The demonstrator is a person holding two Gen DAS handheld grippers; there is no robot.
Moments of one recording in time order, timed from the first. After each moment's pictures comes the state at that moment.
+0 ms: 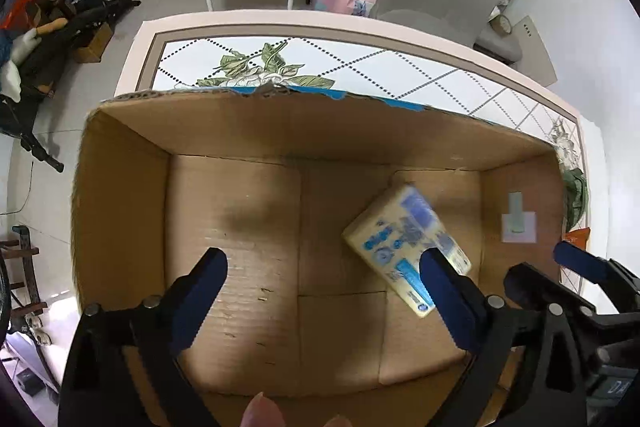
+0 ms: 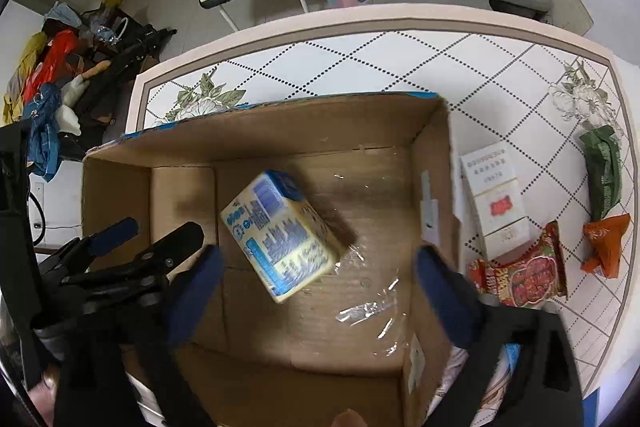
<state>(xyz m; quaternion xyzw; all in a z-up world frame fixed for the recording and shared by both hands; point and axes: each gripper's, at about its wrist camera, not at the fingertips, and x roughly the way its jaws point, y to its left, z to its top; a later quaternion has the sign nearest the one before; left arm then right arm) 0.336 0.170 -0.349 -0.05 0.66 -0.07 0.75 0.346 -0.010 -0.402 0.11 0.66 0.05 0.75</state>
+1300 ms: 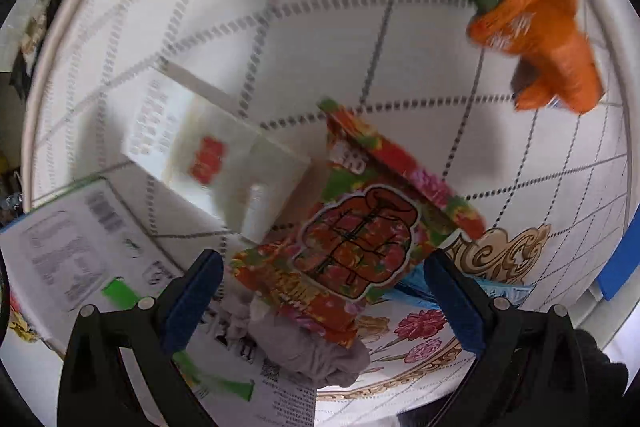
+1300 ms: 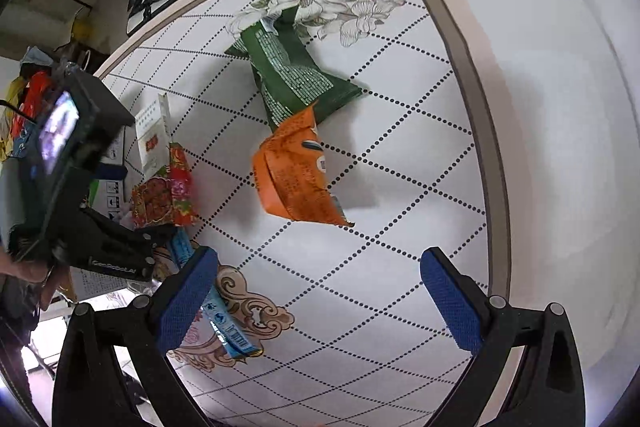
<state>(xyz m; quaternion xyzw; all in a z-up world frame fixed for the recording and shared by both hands) 0.306 -0.218 -0.452 0.31 0.76 -0.22 0.53 0.221 -0.388 -0.484 0.17 0.68 0.02 0.72</state>
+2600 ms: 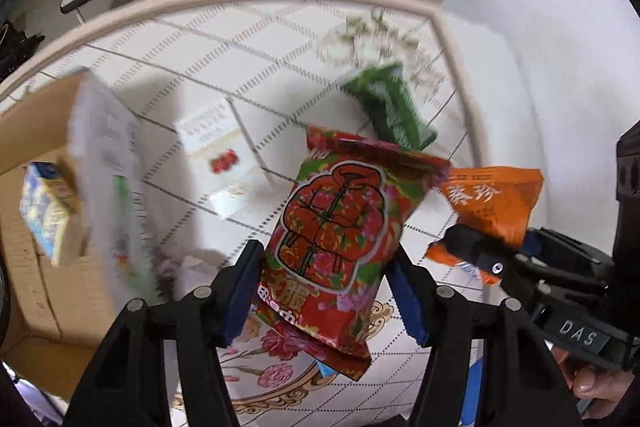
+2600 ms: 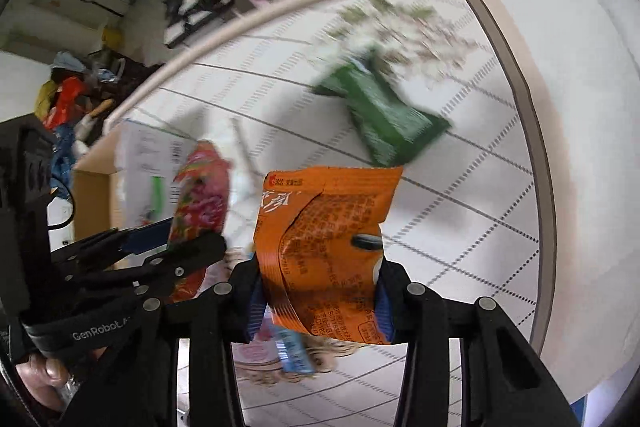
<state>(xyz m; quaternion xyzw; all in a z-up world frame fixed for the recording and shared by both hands) 0.275 -0.118 -0.313 -0.04 0.67 -0.21 0.71 0.254 -0.327 -0.415 0.20 0.63 0.08 0.74</state>
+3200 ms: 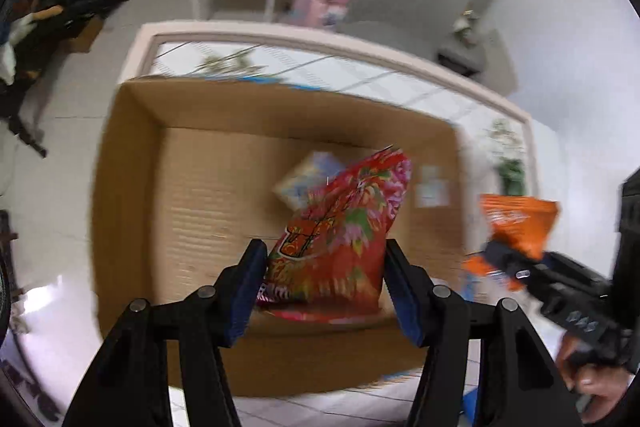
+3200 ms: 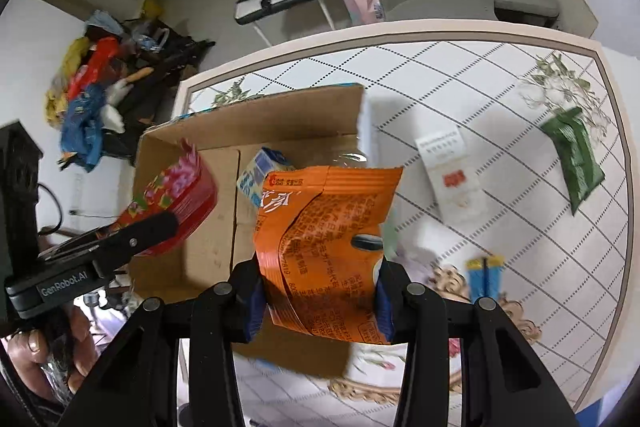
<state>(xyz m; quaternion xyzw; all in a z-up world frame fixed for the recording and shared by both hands) 0.301 0.169 -0.296 -0.10 0.66 -0.09 0.74 0.297 -0.065 -0.369 0.15 0.64 0.11 0.75</state>
